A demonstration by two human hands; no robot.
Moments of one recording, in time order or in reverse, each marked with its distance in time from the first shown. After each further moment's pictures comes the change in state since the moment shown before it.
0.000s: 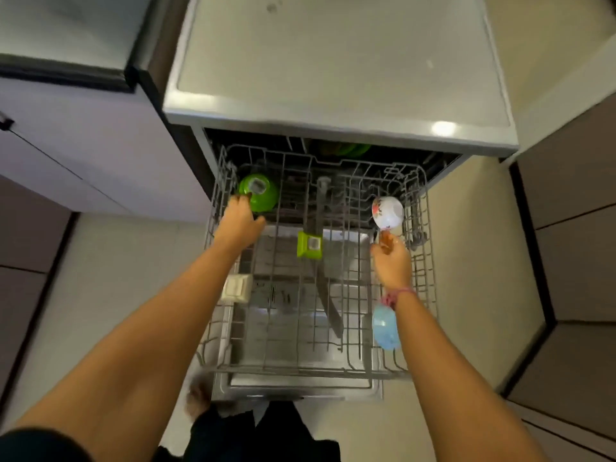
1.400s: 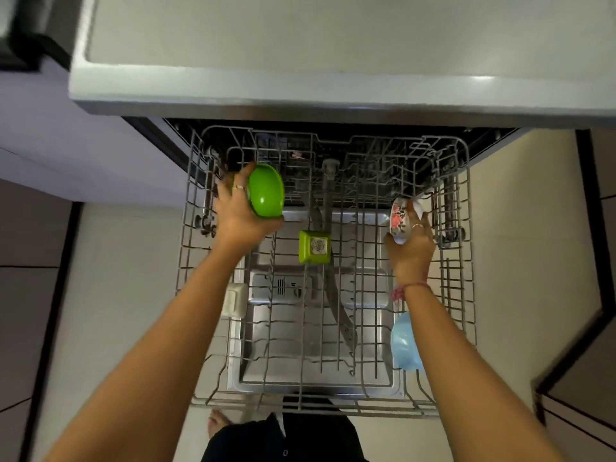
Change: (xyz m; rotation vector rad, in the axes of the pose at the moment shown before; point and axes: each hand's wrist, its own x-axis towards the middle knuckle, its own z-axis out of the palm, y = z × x) left_hand 0.058 0.011 0.039 -0.203 0.136 -0.014; right_hand 0.097 0.047 0.039 -0.102 0.161 -0.202
